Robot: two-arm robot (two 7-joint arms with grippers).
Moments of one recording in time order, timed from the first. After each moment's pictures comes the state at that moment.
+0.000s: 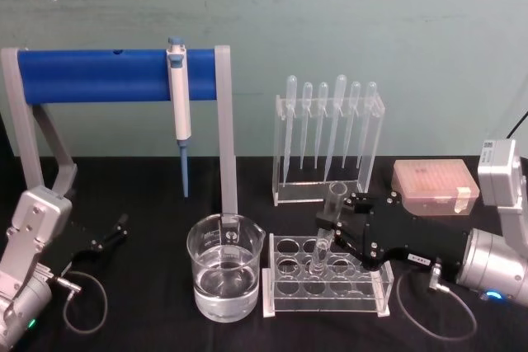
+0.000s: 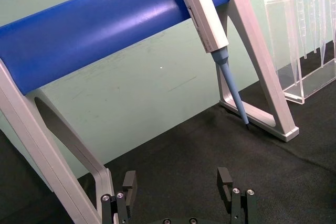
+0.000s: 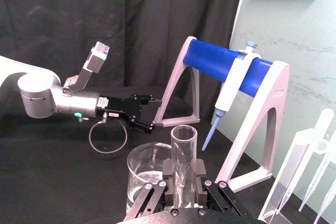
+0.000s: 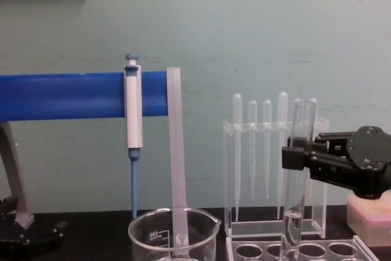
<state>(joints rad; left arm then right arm) -0.20 0.60 0.45 -1.41 -0.25 -0.12 0.03 0.32 0.67 -0.46 -1.57 0.56 -0.13 0.74</state>
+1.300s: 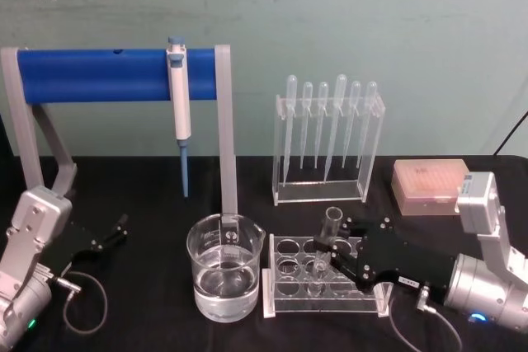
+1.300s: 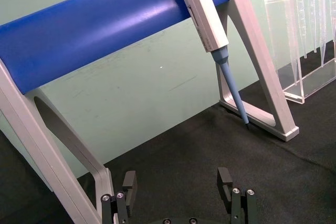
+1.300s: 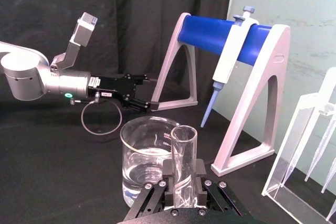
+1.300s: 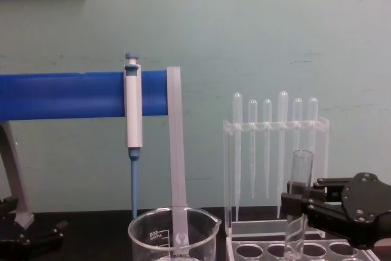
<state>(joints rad) -0.20 0.60 0.45 -1.41 -0.25 -0.12 0.03 0.31 0.60 -0.47 -1.44 0.51 -0.19 0.76</state>
